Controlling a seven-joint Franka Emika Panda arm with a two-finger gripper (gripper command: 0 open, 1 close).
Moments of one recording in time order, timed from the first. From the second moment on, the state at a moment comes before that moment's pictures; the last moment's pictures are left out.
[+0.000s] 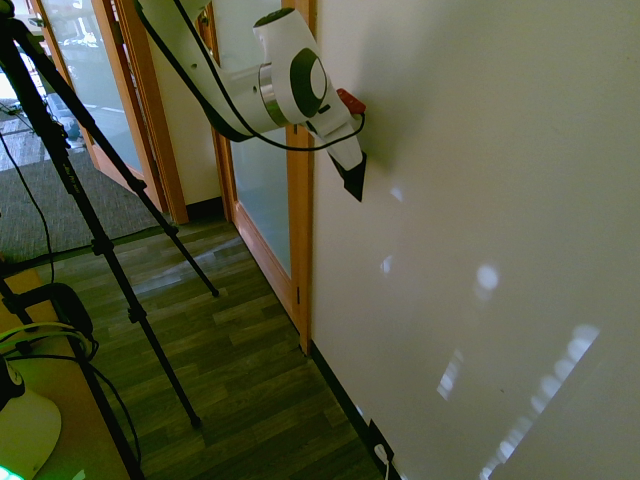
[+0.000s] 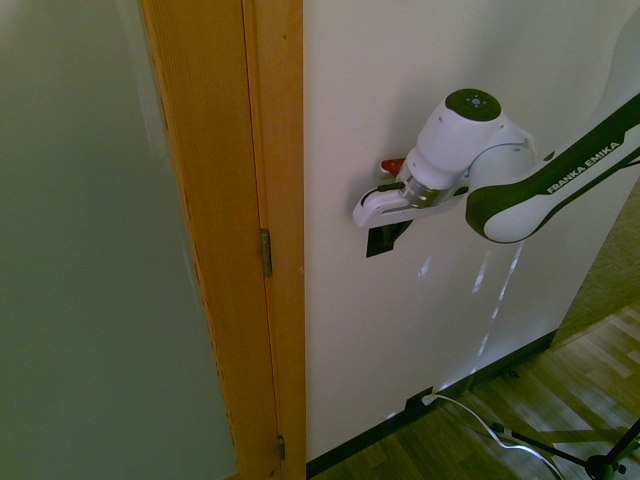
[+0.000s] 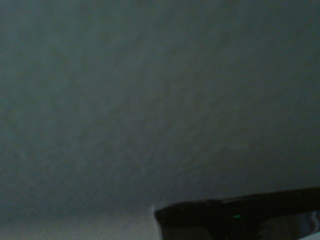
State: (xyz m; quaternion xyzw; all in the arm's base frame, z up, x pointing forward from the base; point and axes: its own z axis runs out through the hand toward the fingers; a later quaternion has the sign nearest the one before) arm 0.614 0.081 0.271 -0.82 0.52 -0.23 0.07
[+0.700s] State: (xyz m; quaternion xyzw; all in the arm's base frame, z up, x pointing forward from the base) arm 0.614 0.073 0.274 -0.85 0.47 -0.21 0.07
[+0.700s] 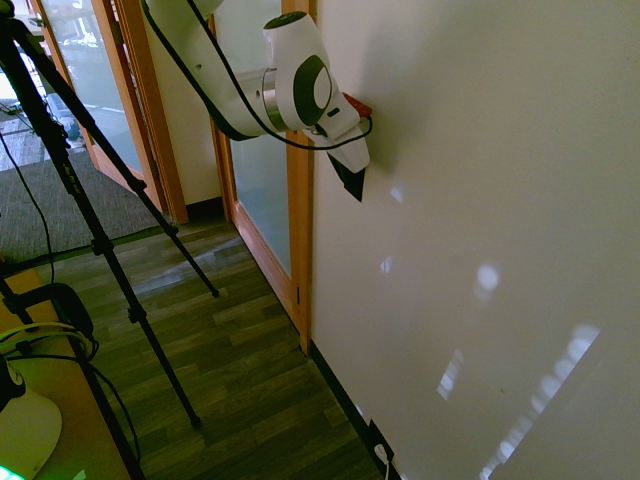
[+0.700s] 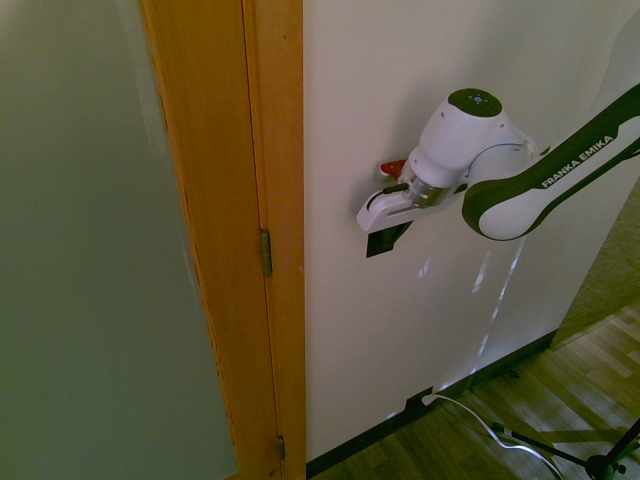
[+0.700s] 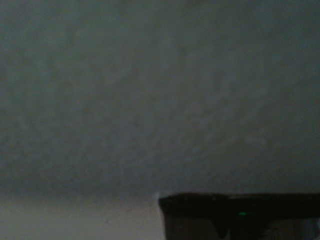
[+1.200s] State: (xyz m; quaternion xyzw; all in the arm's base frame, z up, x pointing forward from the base) arm 0.592 0.085 0.274 -0.88 0.45 -0.17 0.03
